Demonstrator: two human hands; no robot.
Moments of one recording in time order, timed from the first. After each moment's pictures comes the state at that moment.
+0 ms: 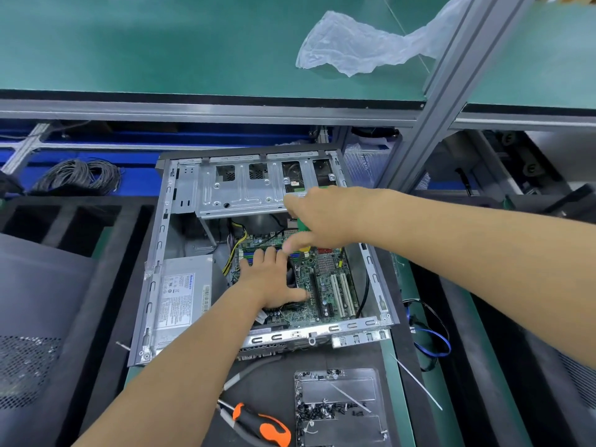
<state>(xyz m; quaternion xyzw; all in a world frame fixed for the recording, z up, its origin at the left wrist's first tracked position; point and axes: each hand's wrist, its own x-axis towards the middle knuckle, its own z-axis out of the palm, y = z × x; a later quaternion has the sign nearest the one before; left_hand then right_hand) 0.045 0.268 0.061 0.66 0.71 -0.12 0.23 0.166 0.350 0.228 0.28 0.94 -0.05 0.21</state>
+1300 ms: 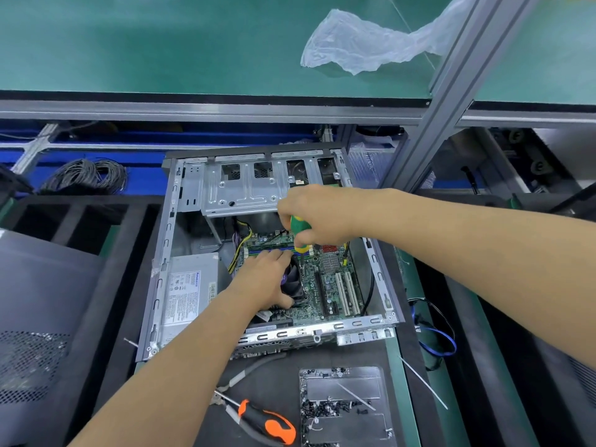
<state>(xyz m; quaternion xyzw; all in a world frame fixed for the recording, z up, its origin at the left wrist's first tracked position) 0.031 0.255 0.077 0.73 0.66 -0.09 0.18 0.160 0.348 0.230 0.22 0.95 -0.12 0.16</state>
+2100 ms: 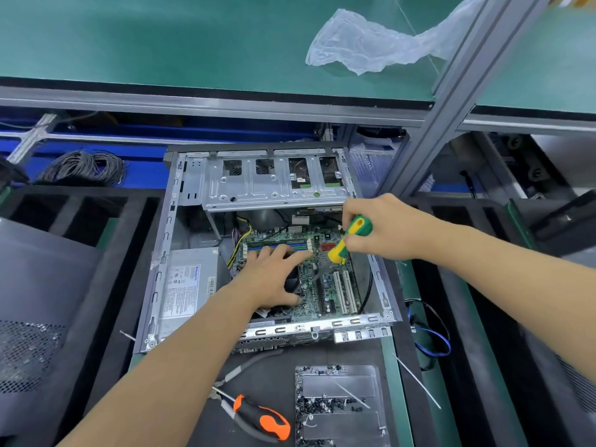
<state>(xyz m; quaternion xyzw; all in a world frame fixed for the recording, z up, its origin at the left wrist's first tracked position) 0.034 0.254 0.068 0.74 0.64 -0.05 0.19 0.245 0.347 0.211 0.39 0.89 -0.24 0.02</state>
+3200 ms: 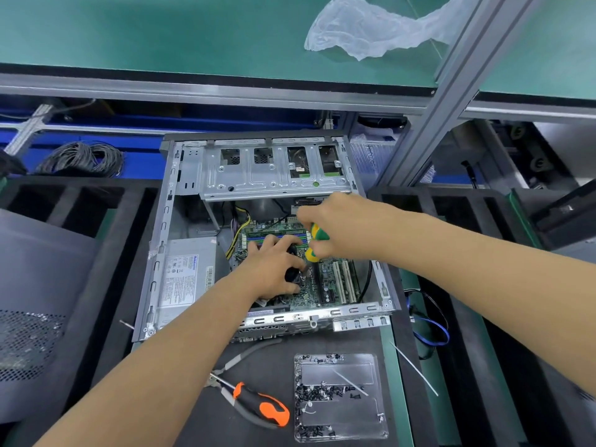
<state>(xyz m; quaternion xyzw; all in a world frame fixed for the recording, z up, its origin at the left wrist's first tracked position) 0.039 0.251 0.075 0.76 0.62 -0.06 0.20 0.195 0.320 0.216 0.29 0.95 -0.10 0.12</state>
